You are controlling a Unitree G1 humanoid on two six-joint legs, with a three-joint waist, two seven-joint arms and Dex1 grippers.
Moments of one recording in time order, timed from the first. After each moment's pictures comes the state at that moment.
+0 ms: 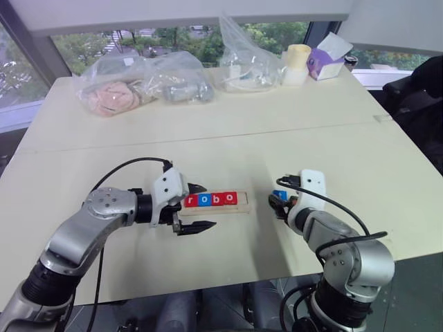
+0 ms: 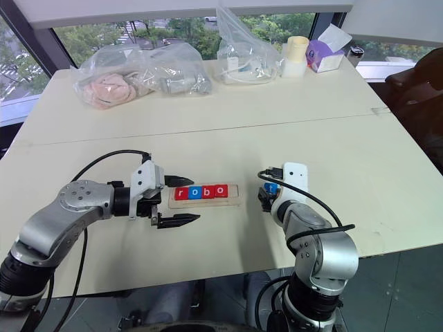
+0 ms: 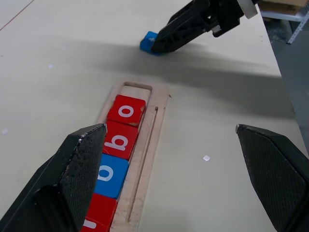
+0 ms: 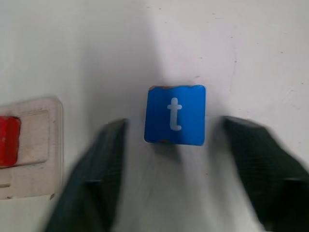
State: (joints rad) left arm -0.27 0.75 -0.14 -0.46 -0.45 0.60 -0.95; right arm -0.27 0.10 -0.19 -0.77 0.08 1.61 0.03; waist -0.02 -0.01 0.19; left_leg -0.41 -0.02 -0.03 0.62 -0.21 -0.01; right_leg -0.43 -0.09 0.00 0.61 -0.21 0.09
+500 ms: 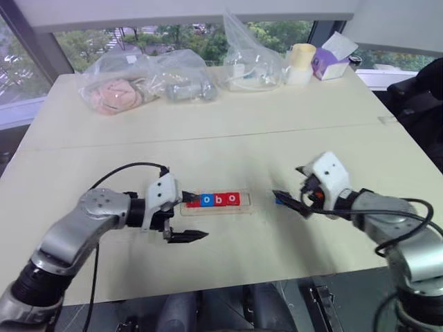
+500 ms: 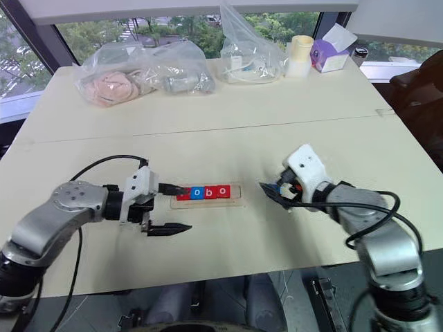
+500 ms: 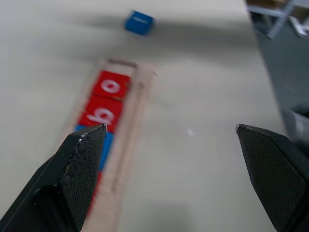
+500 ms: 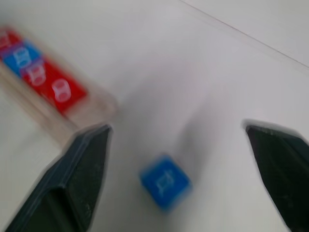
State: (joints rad) left arm -0.25 0.86 -0.13 -0.45 -0.50 0.60 -1.10; right arm -0.14 -0.72 -0.15 -0.52 0.28 0.81 0.75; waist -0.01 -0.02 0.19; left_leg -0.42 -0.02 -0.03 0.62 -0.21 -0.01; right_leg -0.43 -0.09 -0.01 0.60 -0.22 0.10
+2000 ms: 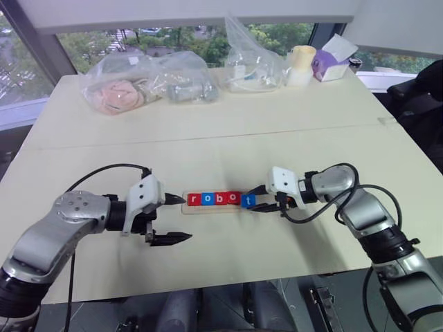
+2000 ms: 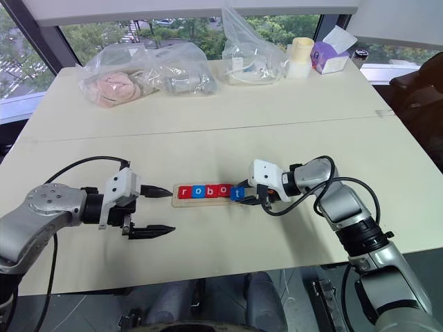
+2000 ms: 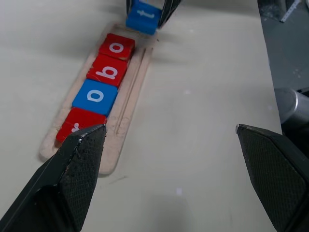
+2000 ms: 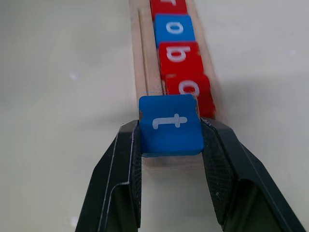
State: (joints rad) left arm -0.16 0.90 -0.03 -0.48 -0.51 0.61 -1.06; right arm -0.53 -0.68 0.31 0.06 0.11 0.22 1.22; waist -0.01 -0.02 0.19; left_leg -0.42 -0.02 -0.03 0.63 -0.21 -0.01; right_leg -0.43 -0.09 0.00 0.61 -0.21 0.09
